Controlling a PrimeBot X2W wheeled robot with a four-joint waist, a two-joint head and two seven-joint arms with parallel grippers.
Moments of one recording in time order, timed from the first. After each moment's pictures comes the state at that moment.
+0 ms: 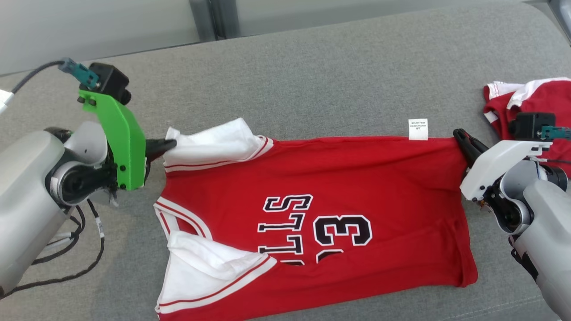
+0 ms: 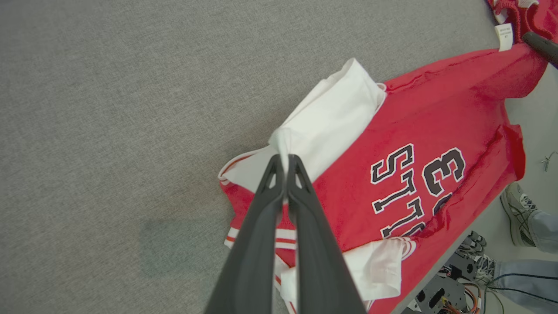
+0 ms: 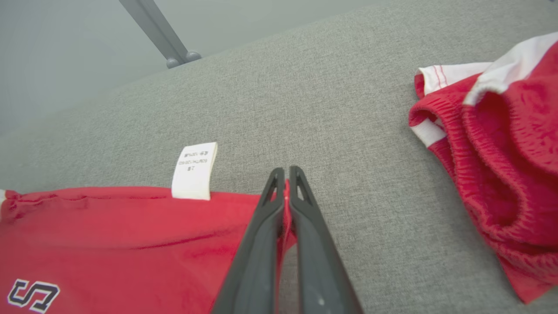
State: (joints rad) left arm -1.06 0.67 -1.17 0.44 -1.44 -0.13 0.53; right arm -0.61 -0.41 0.42 0.69 0.83 0.13 0.03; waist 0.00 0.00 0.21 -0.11
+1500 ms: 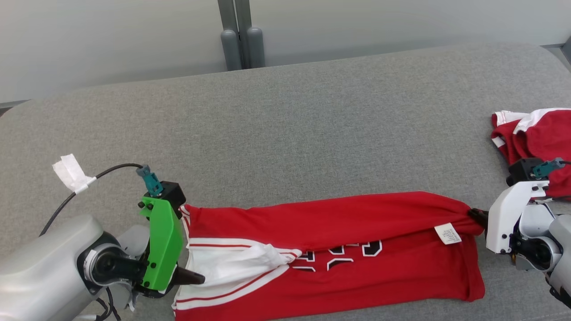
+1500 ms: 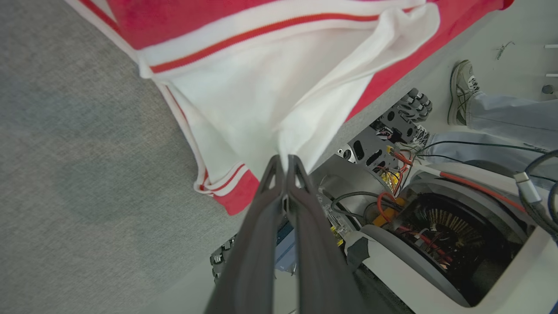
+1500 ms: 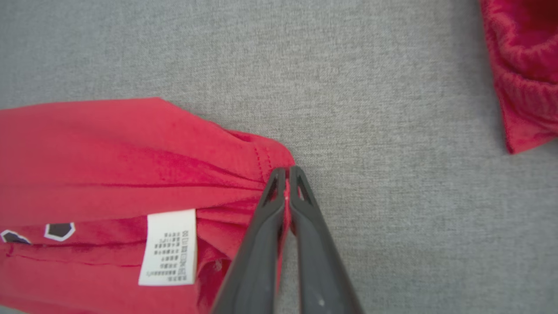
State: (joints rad) left arm -0.83 0.74 -1.27 0.19 -1.59 -0.07 0.89; right arm -0.55 -0.60 0.71 0.70 1.05 0.13 0.33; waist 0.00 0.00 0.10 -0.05
